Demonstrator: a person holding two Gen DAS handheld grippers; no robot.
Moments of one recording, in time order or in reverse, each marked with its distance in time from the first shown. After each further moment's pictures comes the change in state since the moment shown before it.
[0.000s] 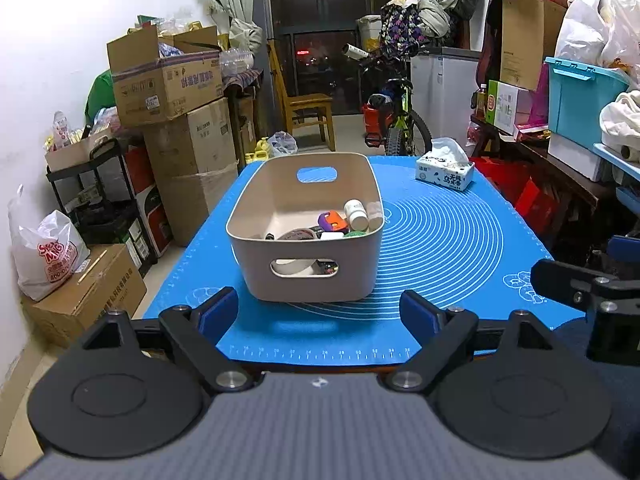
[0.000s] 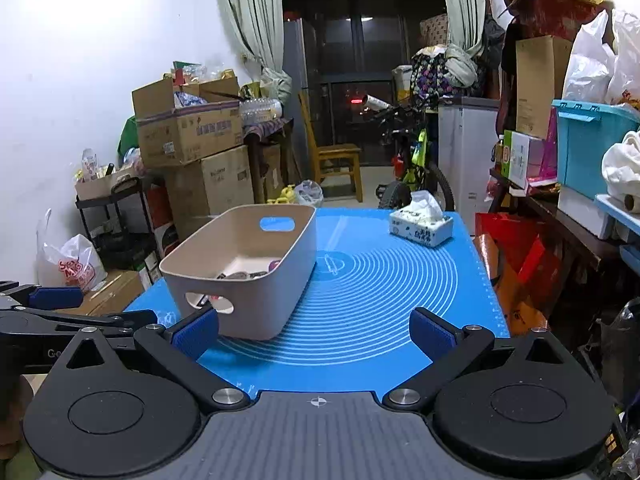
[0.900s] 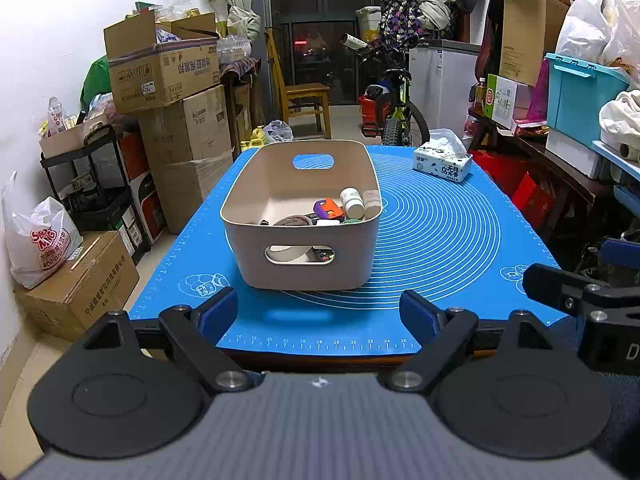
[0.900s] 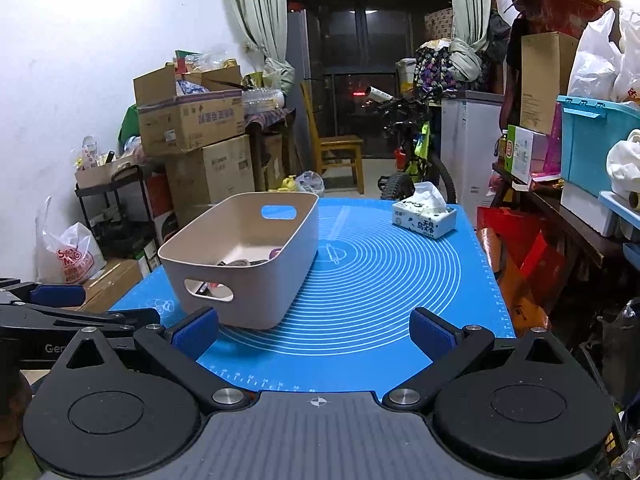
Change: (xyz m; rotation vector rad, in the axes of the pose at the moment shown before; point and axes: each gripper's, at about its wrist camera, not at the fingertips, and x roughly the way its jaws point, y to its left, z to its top) left arm 0.005 0.002 -0.004 -0.015 0.029 -0.019; right arm 0.008 0.006 -0.006 -0.018 0.023 -0.002
